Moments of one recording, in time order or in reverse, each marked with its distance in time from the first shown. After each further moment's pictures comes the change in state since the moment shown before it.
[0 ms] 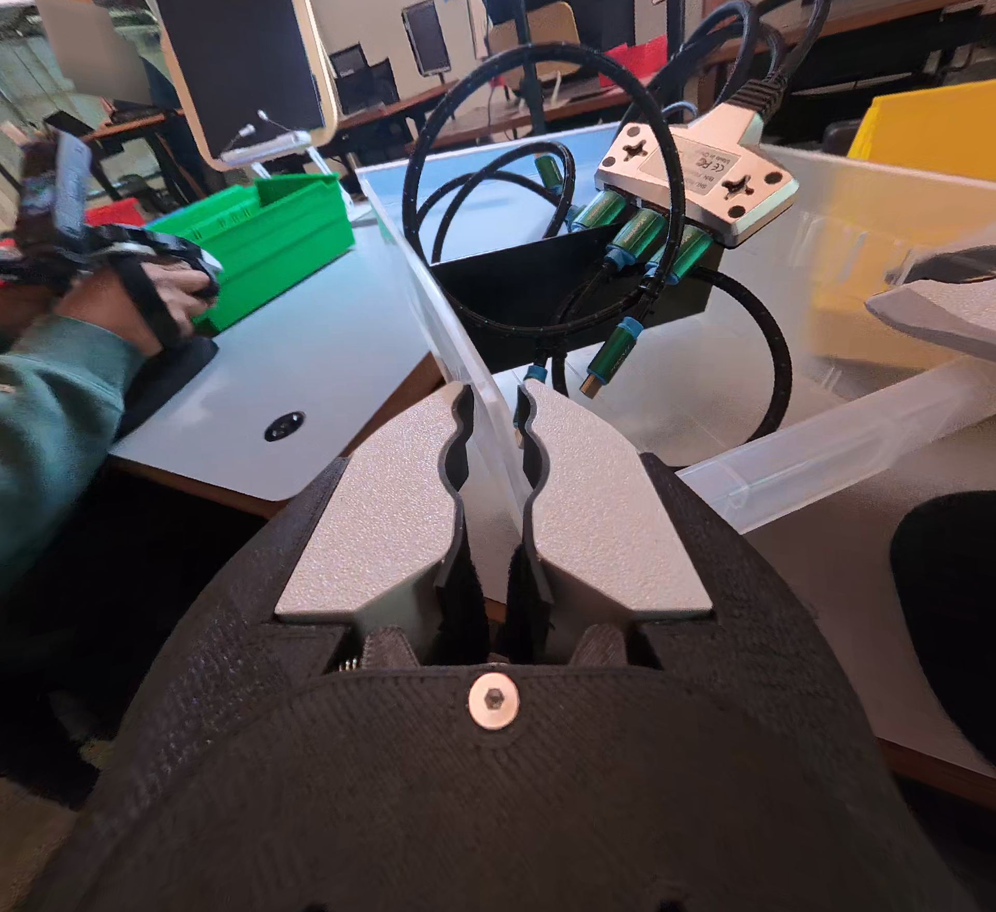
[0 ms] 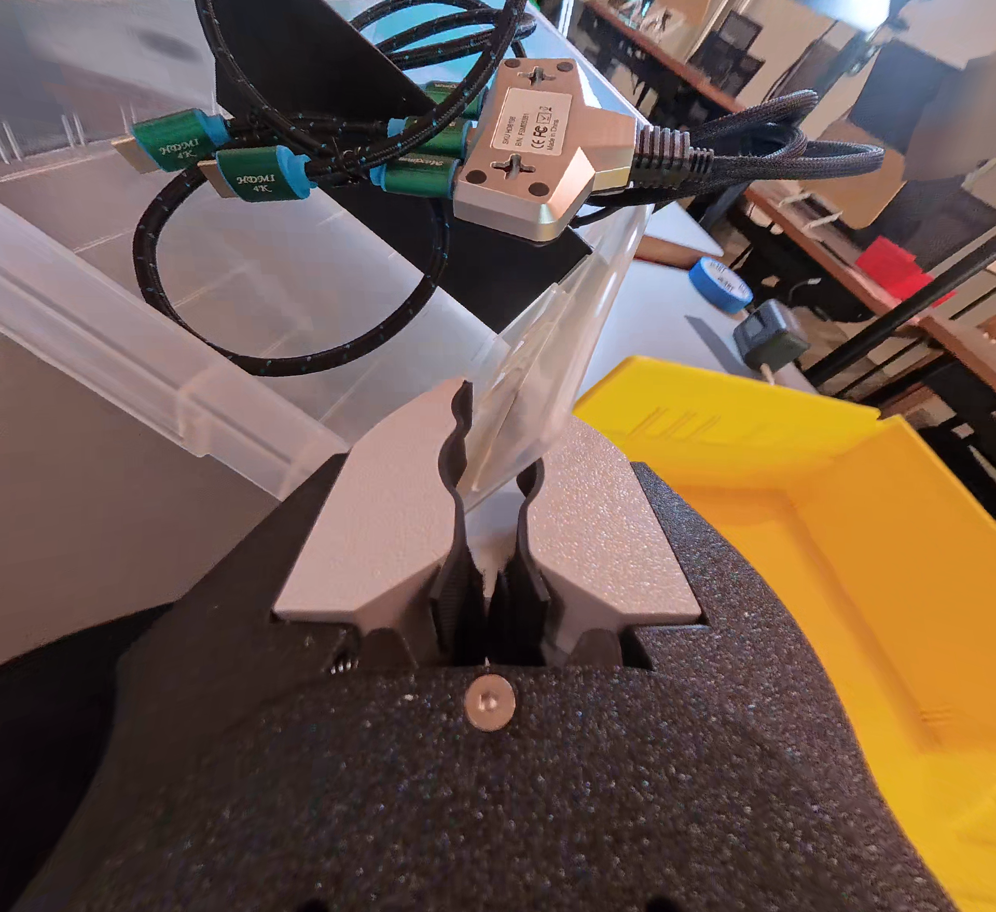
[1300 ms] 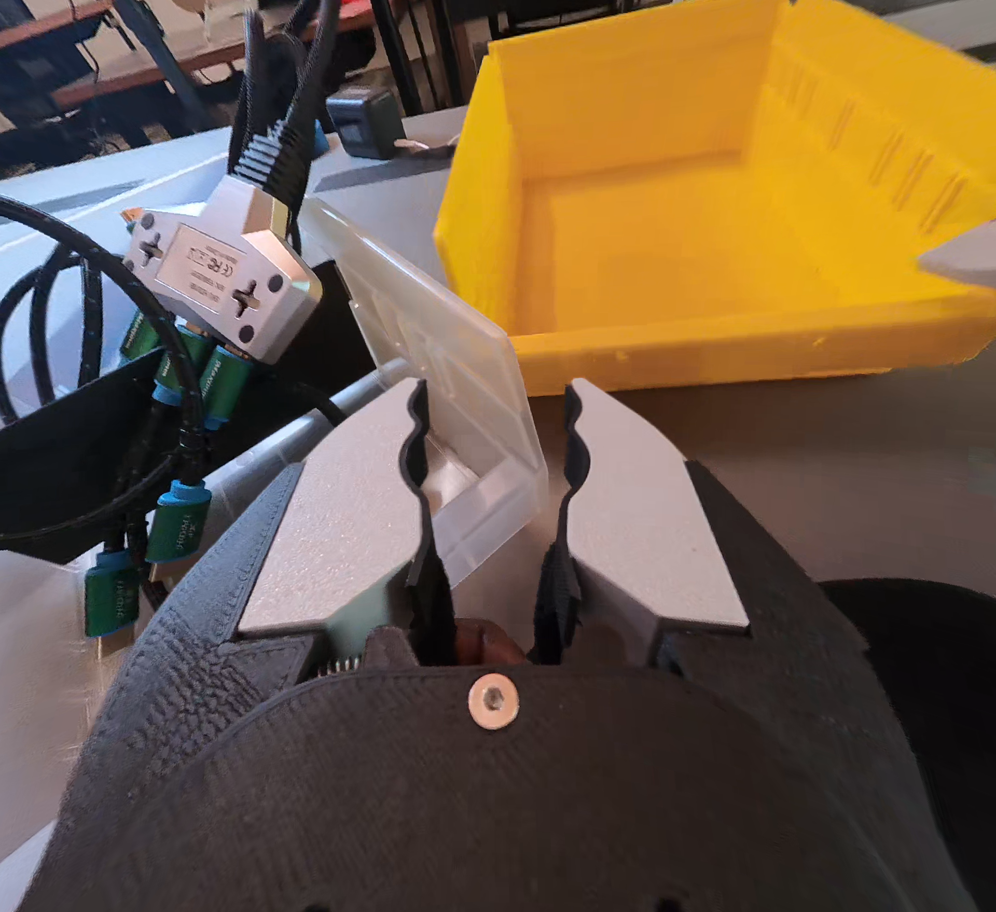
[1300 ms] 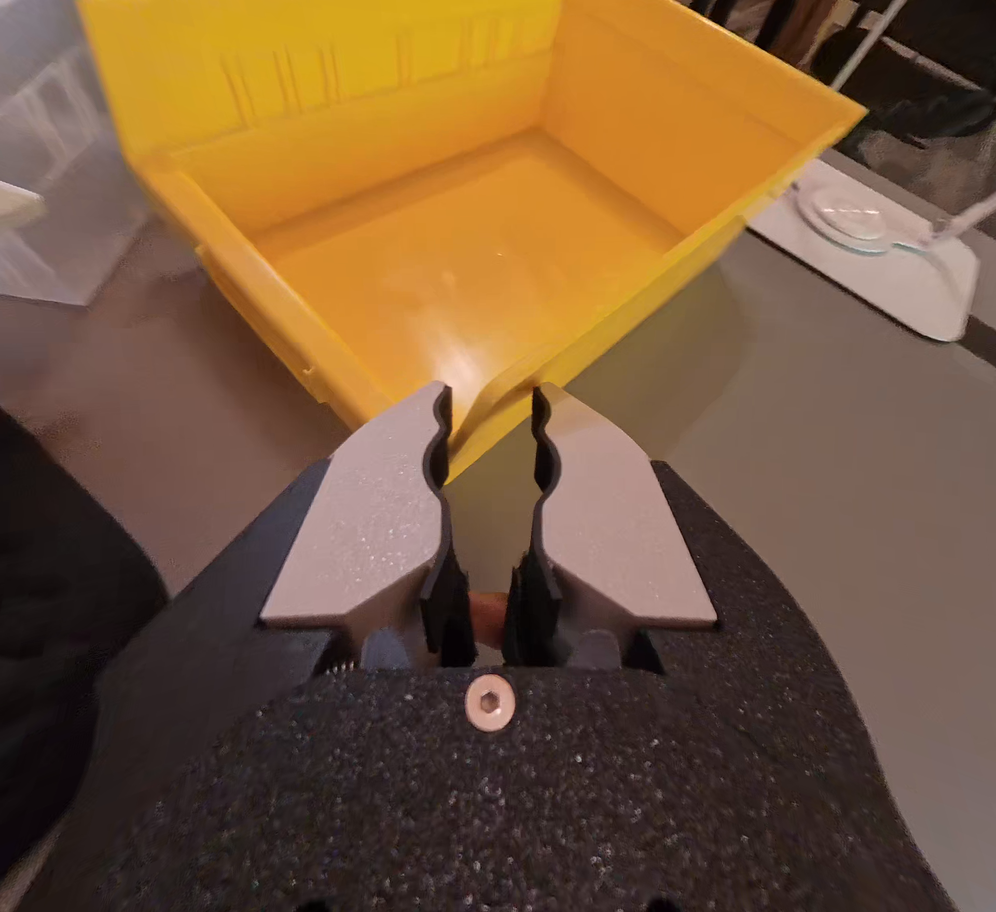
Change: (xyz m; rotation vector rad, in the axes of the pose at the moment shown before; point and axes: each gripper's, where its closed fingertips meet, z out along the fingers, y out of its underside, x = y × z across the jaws) left arm 0.224 -0.001 0.074 -0.098 0.437 0.029; right arm 0.134 0.149 -0.127 -0.316 0.294 0.412
